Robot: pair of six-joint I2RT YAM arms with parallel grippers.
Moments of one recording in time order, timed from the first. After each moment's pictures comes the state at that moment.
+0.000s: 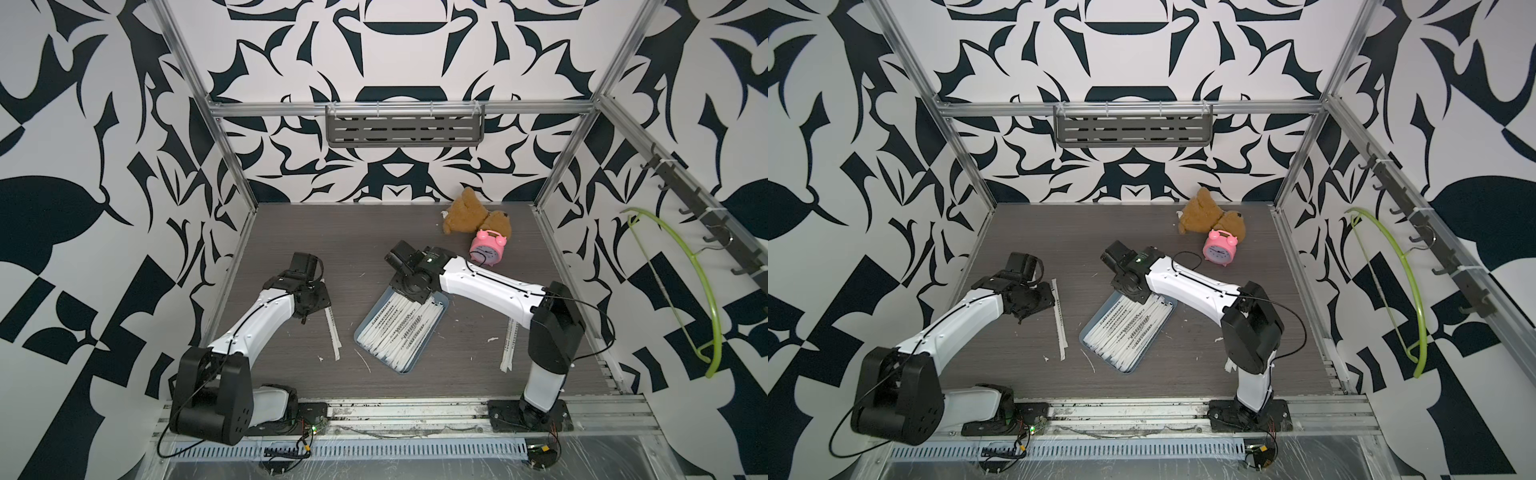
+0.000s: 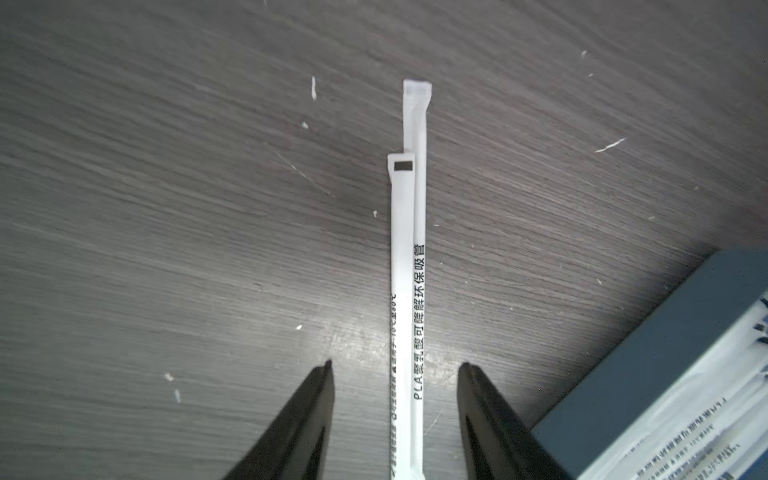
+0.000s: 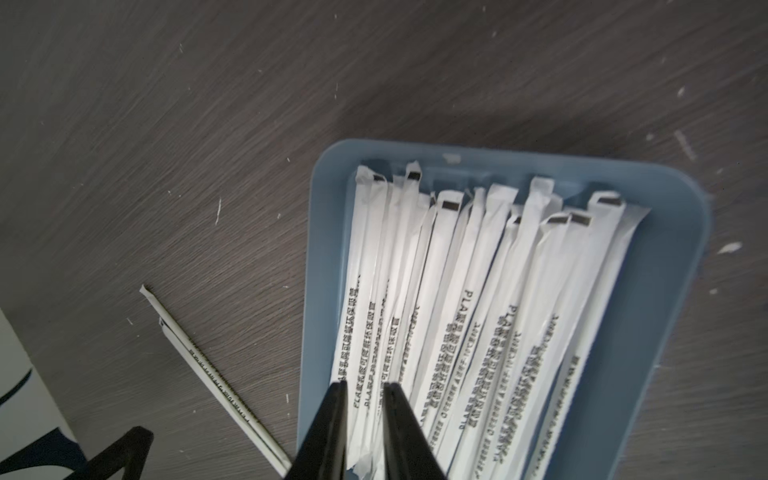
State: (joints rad) left arm -0.22 1.34 0.81 -0.67 0.02 -0.54; right arm 0.86 1.81 1.52 -0.89 0.17 1.32
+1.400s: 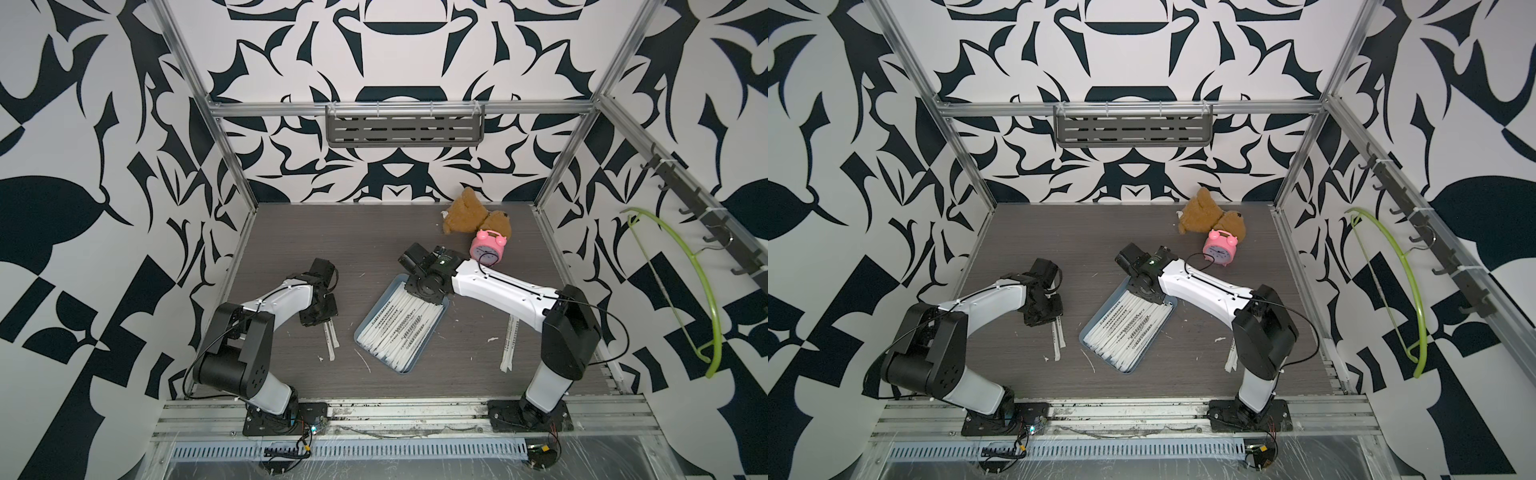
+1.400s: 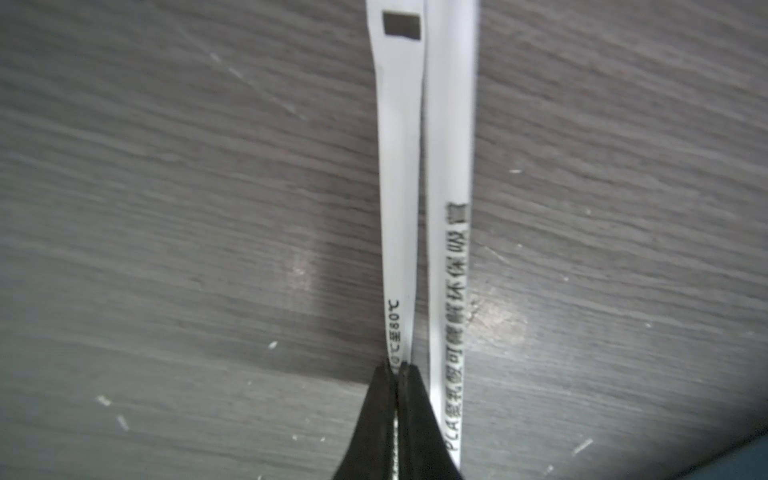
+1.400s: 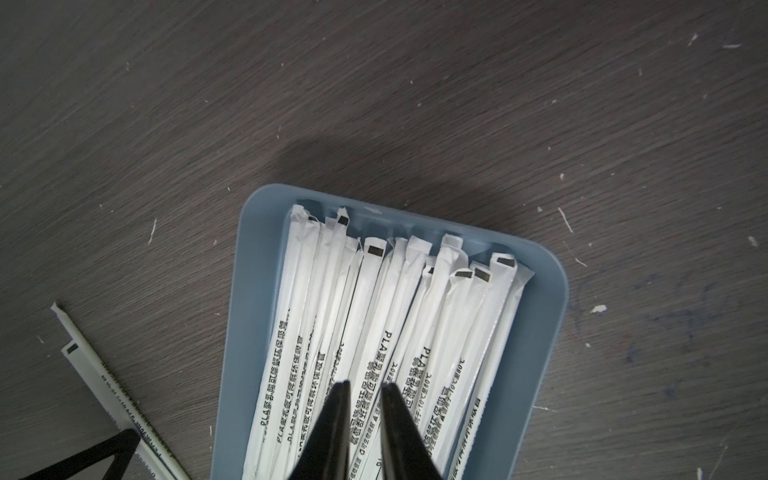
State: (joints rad) left arm -0.30 1.54 0.82 -0.70 -0.06 -0.53; right arm 0.81 1.74 1.39 -0.87 0.21 1.20
